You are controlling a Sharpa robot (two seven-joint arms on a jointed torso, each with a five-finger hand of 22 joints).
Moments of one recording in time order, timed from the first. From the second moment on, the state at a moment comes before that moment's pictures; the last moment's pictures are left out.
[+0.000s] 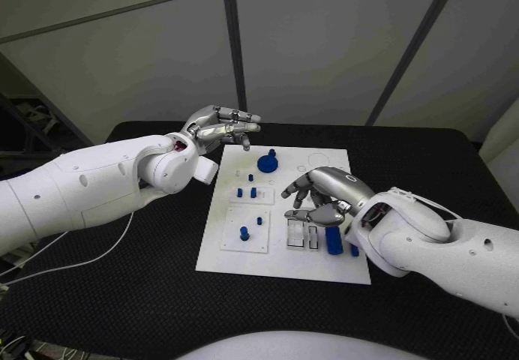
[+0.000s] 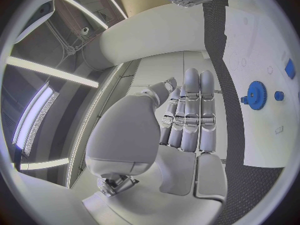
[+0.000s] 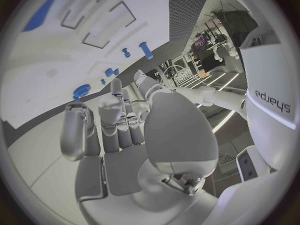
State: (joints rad) left arm 1.22 -0.82 0.01 1.37 -0.12 -0.10 0.32; left_hand 1.38 -0.13 0.48 -0.07 0.10 1.06 0.17 0.08 0.13 1.14 0.10 0.13 0.07 1.32 0.01 0.42 0.52 0.19 1.08 0.11 0.61 0.77; right arm 1.11 -0.80 -0.04 1.77 -1.52 -0.43 -0.15; right_hand 1.31 -0.17 0.33 0.07 0.05 0.99 0.14 0.08 0.13 1.26 0.06 0.20 0.16 1.45 -0.02 1.08 0.80 0.06 1.46 0.09 1.38 1.31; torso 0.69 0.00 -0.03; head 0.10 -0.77
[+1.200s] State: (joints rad) left arm 1.21 -0.84 0.01 1.39 -0.11 -0.09 0.34; left_hand 1.39 -0.13 0.48 -0.07 0.10 1.06 0.17 0.08 0.13 1.14 0.10 0.13 0.07 1.32 0.01 0.41 0.52 0.19 1.08 0.11 0.61 0.77; right arm 1.01 -1.02 -0.02 1.91 -1.44 -0.37 -0.58; right_hand 1.17 -0.19 0.19 0.29 0.06 1.03 0.07 0.15 0.50 1.41 0.00 1.30 1.28 1.47 -0.08 1.39 1.23 0.01 1.47 0.03 1.57 1.31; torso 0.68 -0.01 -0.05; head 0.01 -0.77
